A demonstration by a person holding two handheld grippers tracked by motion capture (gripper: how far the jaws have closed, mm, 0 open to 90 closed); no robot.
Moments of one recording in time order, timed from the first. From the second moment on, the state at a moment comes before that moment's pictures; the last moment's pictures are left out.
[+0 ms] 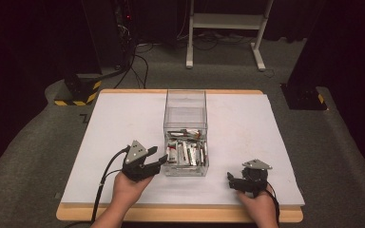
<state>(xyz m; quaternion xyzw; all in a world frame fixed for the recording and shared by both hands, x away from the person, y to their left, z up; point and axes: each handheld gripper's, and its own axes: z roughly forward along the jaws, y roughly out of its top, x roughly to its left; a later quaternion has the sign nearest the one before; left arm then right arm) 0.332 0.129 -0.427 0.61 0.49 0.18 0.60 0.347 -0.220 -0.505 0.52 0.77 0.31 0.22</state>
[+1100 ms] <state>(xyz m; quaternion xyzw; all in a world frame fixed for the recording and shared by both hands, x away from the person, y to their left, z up) 0.353 0.105 -0.430 0.63 0.49 0.19 0.57 0.346 -0.220 -0.505 0.52 0.77 0.31 0.22</state>
